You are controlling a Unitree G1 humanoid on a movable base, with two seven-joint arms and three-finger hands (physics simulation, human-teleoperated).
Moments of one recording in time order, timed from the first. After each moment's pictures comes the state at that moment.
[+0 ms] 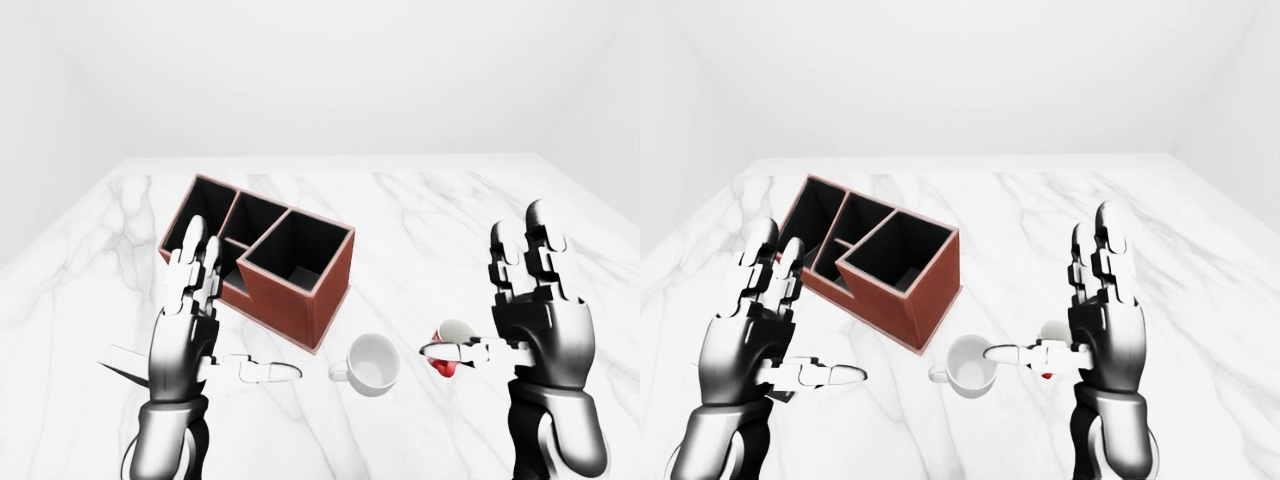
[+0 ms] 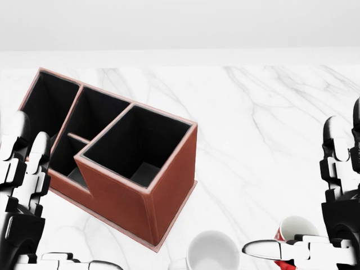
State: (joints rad) left arm 0.33 0.00 0.00 -0.80 0.03 0.09 -0.14; right arm 0.28 0.04 -0.14 -0.81 0.10 0.09 0.11
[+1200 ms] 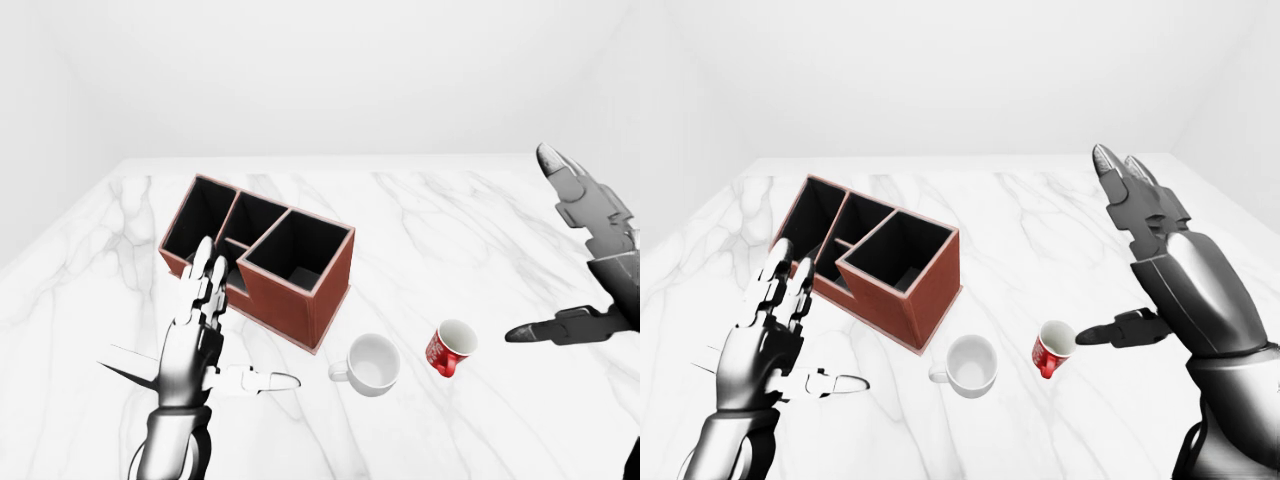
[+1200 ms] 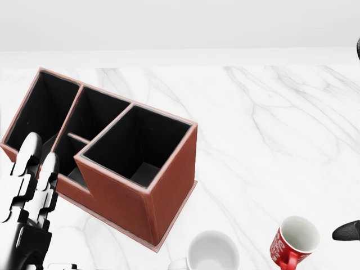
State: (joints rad) left arm 0.39 -0.01 0.00 -0.73 0.01 0.07 -0.15; right arm -0.03 -0.37 -0.59 -0.86 -0.36 0.09 0.70
